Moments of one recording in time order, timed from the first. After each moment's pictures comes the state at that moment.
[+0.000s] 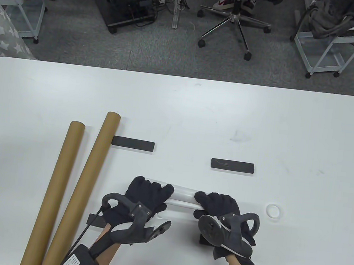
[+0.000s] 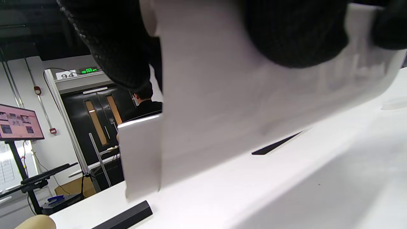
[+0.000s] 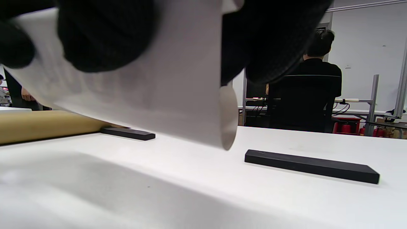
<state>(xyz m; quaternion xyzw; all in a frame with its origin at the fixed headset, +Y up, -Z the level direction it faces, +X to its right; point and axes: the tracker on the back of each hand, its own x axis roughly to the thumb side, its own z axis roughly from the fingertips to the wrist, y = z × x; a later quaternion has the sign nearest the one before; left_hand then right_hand) -0.097 -0.666 -0.171 0.17 -0.27 -0.15 0.94 0.100 -0.687 -0.170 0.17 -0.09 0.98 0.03</state>
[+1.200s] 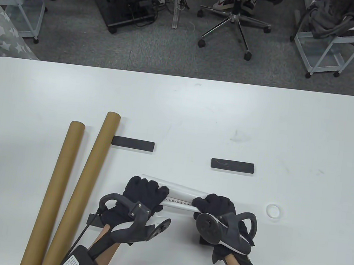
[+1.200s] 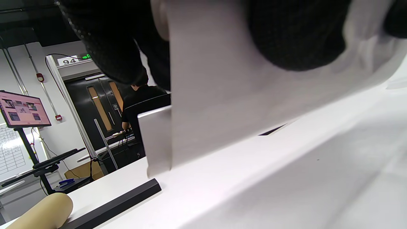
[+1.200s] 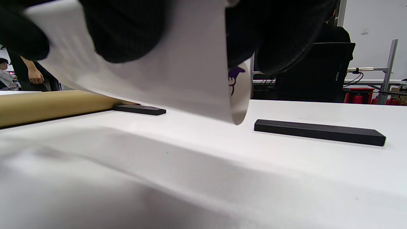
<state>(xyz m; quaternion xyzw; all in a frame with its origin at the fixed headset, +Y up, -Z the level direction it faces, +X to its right) -0.100 -0.669 -0.172 0.13 -0.25 -0.16 0.94 0.096 -0.695 -0.170 0.18 -0.02 0.98 0.04</state>
